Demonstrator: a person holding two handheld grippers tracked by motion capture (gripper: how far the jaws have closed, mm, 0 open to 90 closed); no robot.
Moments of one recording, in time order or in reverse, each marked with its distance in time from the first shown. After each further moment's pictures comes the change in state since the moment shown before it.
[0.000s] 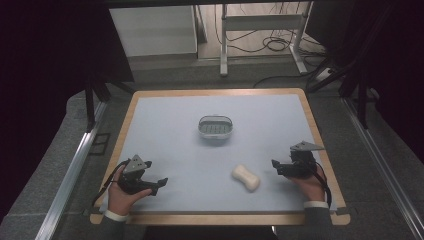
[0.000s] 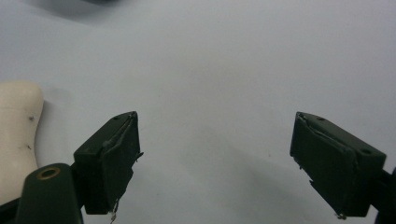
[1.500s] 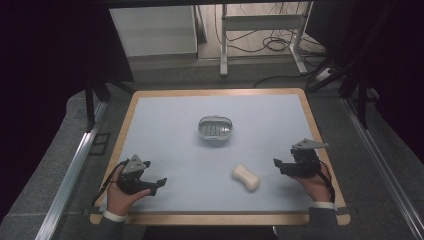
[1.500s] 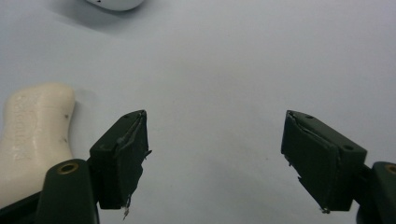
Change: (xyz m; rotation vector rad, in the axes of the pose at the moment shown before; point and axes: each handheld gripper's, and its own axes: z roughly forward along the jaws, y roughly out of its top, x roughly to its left) left arm 0.001 0.000 -0.003 0.004 0.011 0.003; right arm 0.004 0.013 -0.021 0.003 0.033 -0.046
